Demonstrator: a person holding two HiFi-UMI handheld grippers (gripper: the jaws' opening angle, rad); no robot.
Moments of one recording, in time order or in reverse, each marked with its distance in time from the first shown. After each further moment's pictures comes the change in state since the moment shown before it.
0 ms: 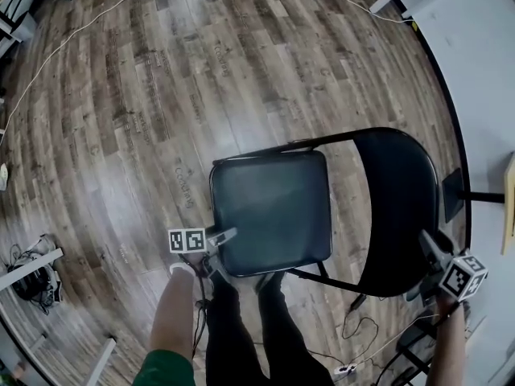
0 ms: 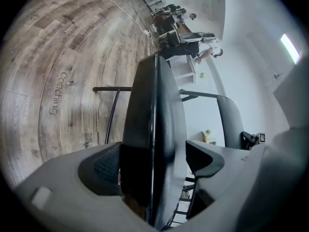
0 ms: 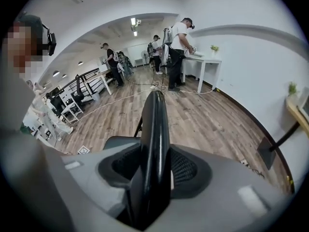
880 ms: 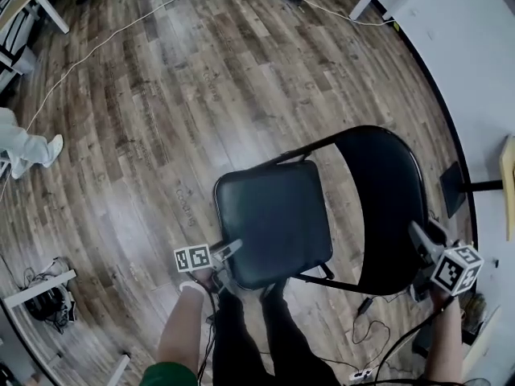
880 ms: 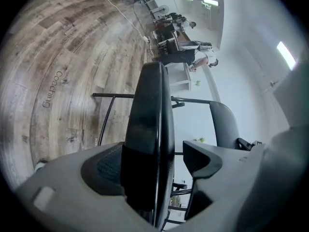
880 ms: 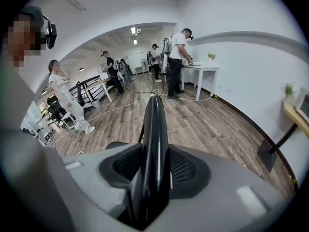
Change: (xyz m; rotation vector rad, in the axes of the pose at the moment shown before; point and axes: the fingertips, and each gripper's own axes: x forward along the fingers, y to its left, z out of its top) left arm -0.004 -0.087 -0.001 -0.055 -0.077 -0.053; right arm -0.039 0.000 0.033 0.004 -0.089 0.001
